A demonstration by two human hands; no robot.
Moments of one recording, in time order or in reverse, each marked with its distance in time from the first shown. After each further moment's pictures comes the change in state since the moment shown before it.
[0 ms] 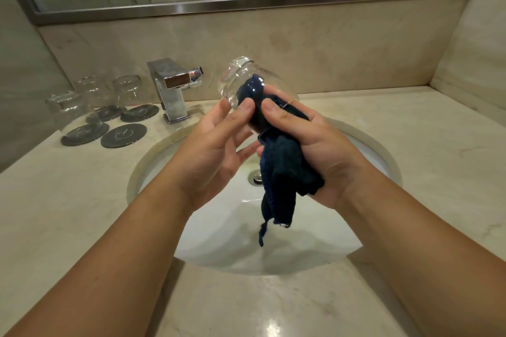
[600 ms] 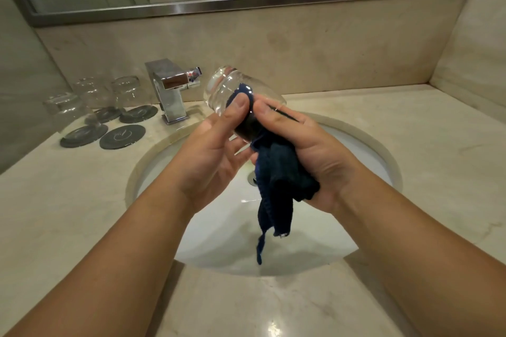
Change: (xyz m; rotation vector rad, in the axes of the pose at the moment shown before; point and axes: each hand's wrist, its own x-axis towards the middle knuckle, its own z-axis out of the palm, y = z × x) left_hand 0.001 -0.001 -0.001 -0.016 0.003 -0.024; right_hand 0.000 0.002 0.003 -0.014 -0.034 0.066
